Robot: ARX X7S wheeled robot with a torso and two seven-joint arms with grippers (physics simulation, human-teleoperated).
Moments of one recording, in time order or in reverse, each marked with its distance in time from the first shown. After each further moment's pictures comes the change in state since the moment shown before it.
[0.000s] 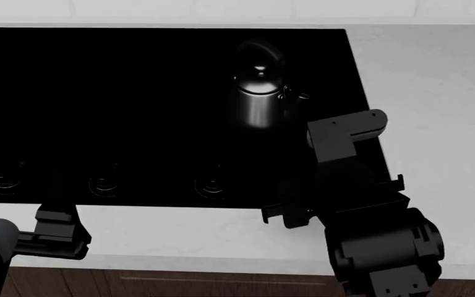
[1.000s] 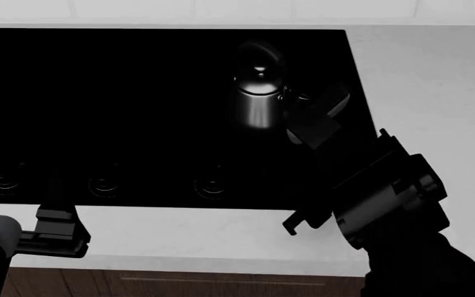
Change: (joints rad) left arm -0.009 -0.011 0.010 -0.004 -0.009 -0.016 -0.026; right arm 0.284 -0.035 -0.467 0.527 -0.158 -0.344 -0.557
